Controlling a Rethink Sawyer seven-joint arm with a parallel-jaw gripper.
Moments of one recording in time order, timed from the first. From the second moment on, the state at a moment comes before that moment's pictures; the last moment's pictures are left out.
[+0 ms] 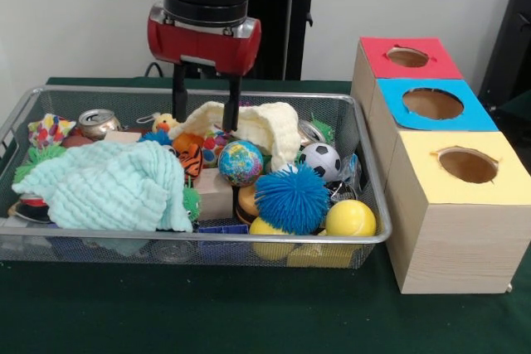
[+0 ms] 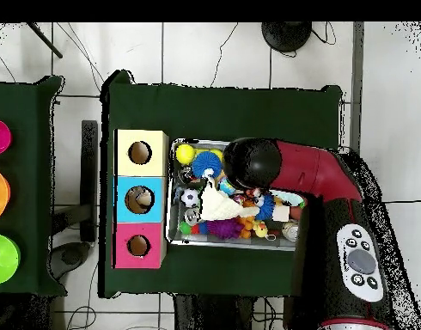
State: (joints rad) arm -0.38 -0.67 0.08 1.45 -0.19 0.72 1.80
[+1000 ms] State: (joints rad) arm -0.32 -0.67 0.11 1.55 -0.20 0.63 1.80
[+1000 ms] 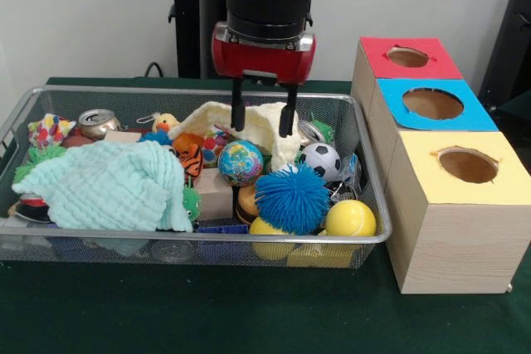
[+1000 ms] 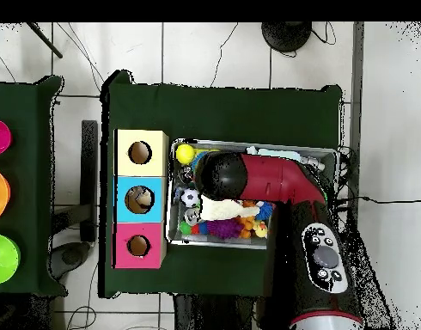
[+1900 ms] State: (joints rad) arm -0.18 -0.67 0.10 1.59 -0.20 0.58 1.80
